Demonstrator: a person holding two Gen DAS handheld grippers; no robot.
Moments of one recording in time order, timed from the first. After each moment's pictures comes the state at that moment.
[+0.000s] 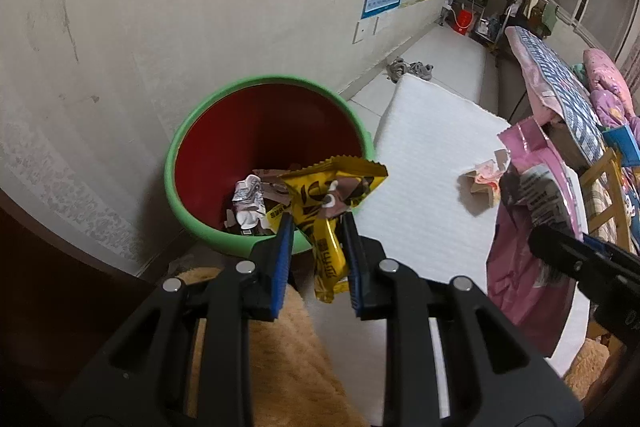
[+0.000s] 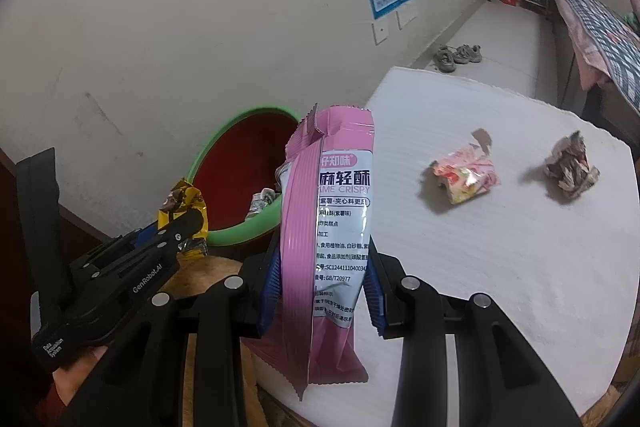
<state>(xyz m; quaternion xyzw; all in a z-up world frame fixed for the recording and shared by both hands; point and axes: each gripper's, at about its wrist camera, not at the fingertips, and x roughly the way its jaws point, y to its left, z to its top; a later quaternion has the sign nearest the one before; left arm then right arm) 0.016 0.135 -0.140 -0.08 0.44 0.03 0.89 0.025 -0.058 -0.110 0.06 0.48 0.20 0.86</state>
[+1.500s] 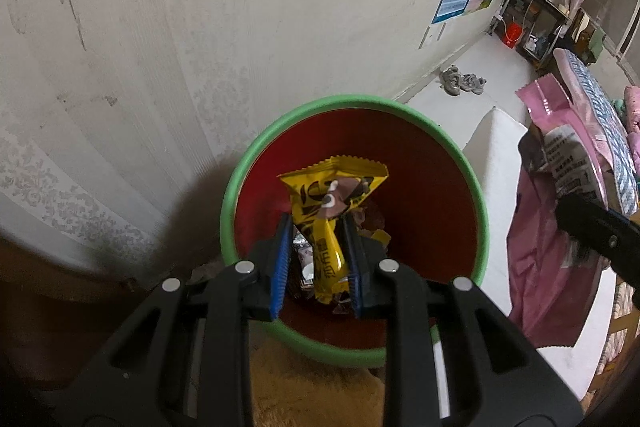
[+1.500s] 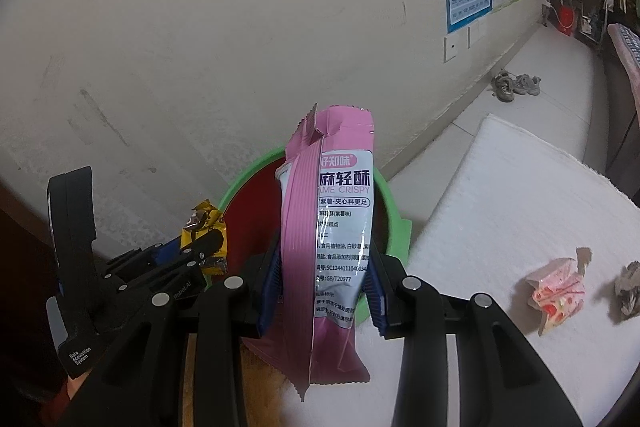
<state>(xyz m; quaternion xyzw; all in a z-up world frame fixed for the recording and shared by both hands) 0.097 0.228 -0.173 -0.11 0.47 0.10 0.87 0.133 0.052 -0.121 0.02 0.47 0.27 0.84</state>
